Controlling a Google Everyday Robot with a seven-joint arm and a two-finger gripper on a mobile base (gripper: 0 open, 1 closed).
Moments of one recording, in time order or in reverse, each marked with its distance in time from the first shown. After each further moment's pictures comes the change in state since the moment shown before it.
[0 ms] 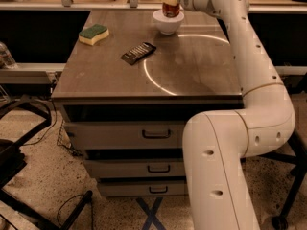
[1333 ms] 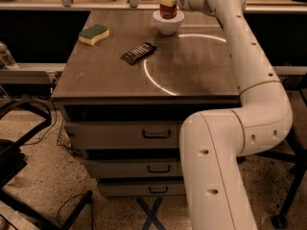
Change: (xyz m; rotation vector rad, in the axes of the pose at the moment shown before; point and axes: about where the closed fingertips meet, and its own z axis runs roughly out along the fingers) arm 0.004 0.008 0.007 0.000 0.039 -0.003
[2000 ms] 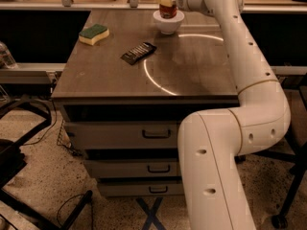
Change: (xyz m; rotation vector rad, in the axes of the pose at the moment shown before) arm 0.001 -0.002 0.006 0.023 0.001 -0.014
